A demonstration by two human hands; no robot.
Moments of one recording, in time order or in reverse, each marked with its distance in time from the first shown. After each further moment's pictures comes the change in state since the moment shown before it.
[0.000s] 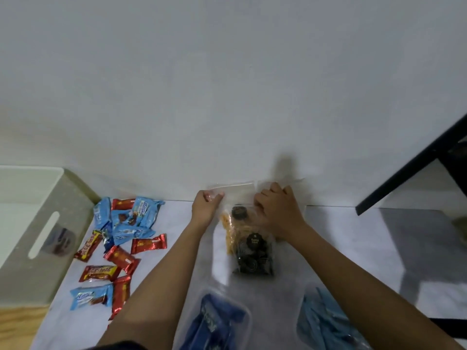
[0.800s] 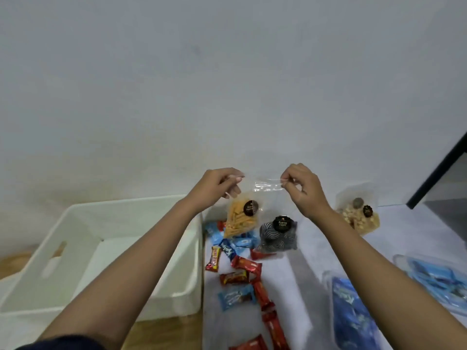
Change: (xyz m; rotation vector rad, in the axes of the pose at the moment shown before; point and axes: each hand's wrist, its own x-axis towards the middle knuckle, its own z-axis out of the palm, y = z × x) left_hand -0.042 0.085 -0.355 0.218 -0.495 0.655; right_hand 0.068 -0.291 -0.097 0.676 0.391 0.114
